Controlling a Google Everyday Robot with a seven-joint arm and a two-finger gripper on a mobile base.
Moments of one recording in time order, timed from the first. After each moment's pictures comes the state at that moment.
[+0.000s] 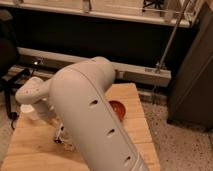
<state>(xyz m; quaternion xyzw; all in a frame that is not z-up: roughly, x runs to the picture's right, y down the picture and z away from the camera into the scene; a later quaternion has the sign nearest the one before) -0.280 0.191 0.780 -0.30 0.26 0.44 0.80</state>
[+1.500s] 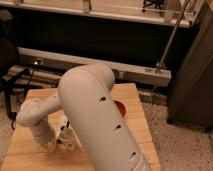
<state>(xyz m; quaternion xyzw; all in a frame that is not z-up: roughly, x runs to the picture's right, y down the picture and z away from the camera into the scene) -0.280 0.301 0.761 -0.39 0.24 0.37 0.81</state>
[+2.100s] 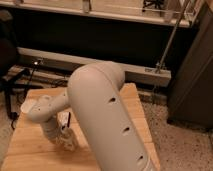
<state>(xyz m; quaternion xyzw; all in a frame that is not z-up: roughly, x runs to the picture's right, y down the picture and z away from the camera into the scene) -0.261 0.280 0.786 -0.36 0.23 0.44 0.79</state>
